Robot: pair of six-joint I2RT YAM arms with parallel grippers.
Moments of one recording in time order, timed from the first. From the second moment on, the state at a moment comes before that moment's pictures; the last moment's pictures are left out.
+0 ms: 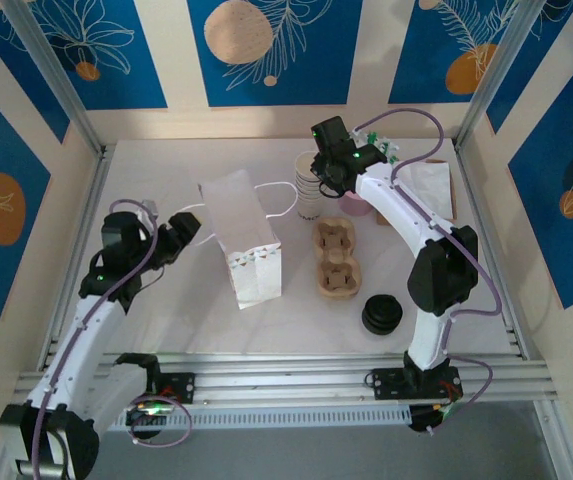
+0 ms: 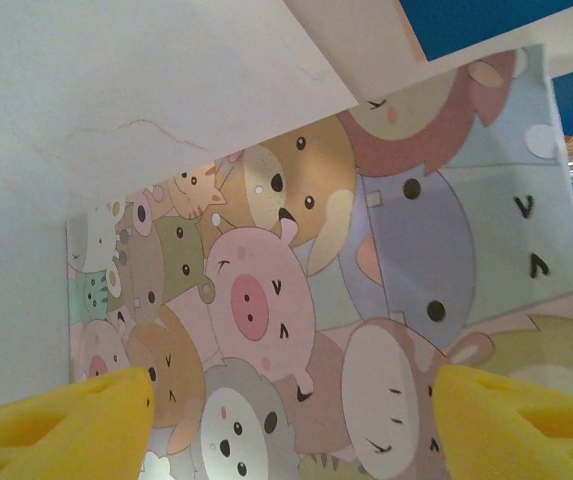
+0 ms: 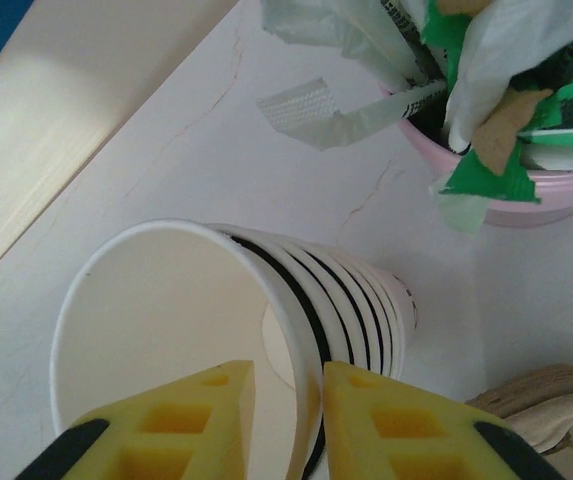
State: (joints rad) left arm -0.10 0.89 0.70 -0.30 0.45 -0.91; right arm 0.48 1.86 1.78 -0.82 0.26 1.09
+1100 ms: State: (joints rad) left arm -0.10 1.19 0.77 -0.06 0.44 -0.89; right arm 0.51 1.61 1.91 -0.88 0.27 0.88
